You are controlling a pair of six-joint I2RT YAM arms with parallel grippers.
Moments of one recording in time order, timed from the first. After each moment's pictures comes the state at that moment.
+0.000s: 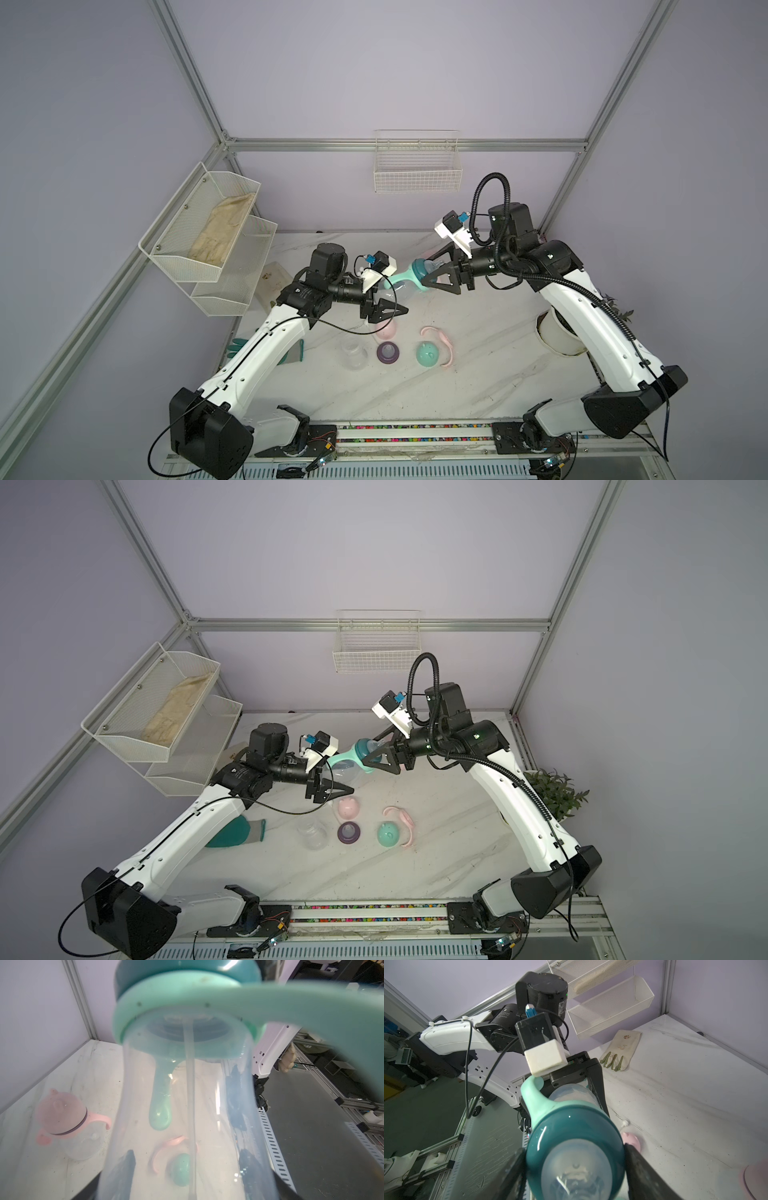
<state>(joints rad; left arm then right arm) -0.41 1.25 1.17 -0.42 0.99 0.32 0.47 1.45 1.70 -0.85 -0.92 -0.12</state>
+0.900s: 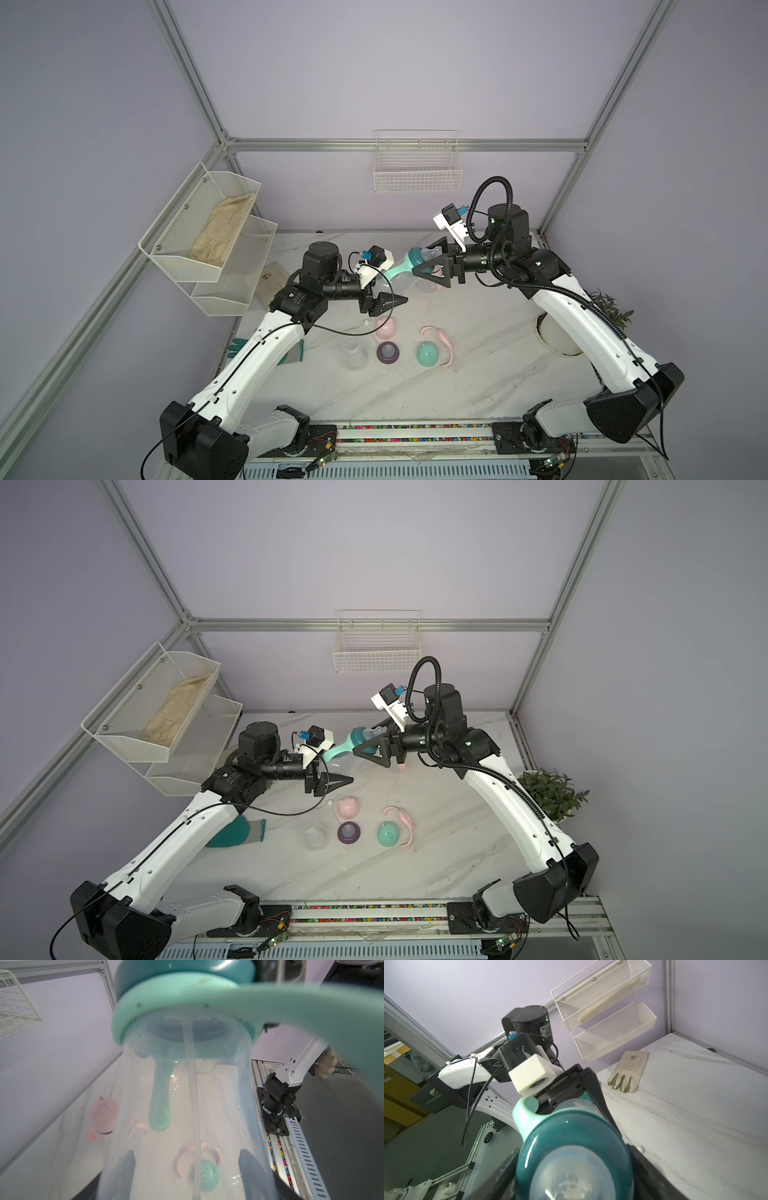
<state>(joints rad) -0.41 1.21 1.16 -0.33 0.91 0.29 0.48 1.42 1.57 -0.50 -0.98 0.13</state>
